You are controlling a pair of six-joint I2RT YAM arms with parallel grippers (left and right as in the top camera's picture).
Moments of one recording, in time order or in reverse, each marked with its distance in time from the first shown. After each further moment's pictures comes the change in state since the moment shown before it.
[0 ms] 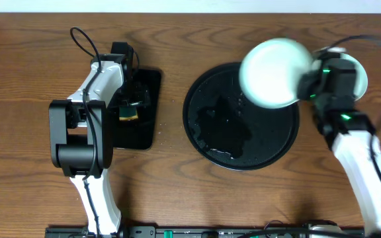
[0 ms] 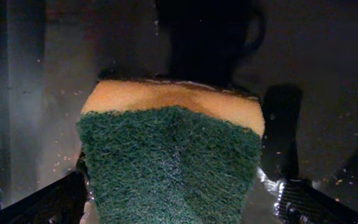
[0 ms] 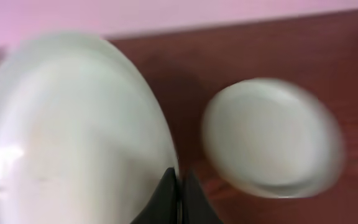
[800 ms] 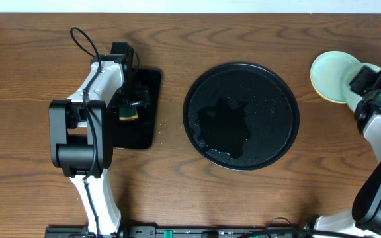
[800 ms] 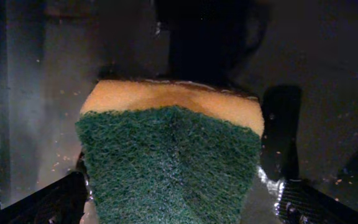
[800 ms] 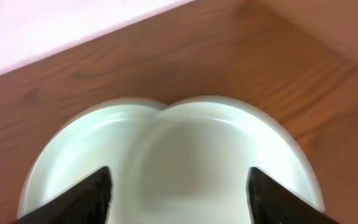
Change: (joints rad) left arm 0.000 0.000 0.000 0.000 0.000 0.000; right arm -0.399 0.371 0.009 0.376 -0.103 -0.010
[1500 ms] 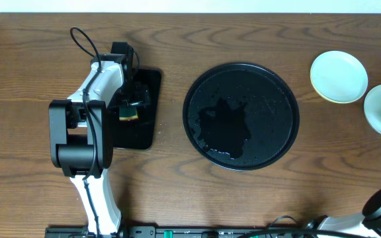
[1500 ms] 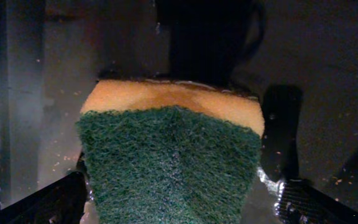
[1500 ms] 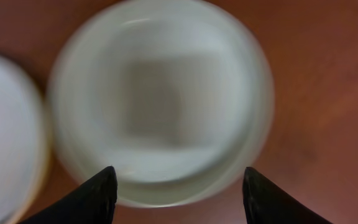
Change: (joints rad) left arm 0.000 0.000 0.000 0.000 0.000 0.000; right arm -0.352 0.006 0.088 -0.449 -0.002 0.139
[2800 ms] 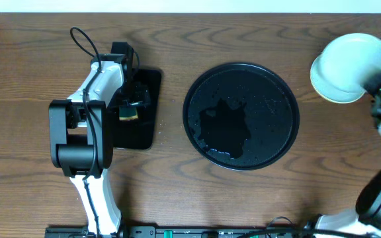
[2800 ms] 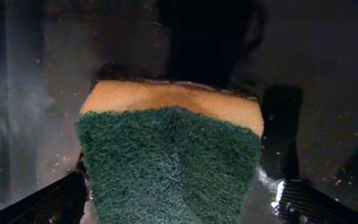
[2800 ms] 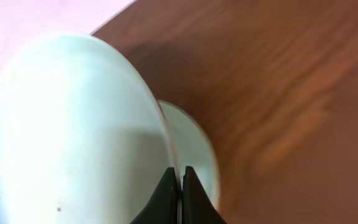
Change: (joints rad) left arm 0.000 0.000 0.000 0.000 0.000 0.000; right arm 0.278 0.046 0.011 0.328 -0.070 0.070
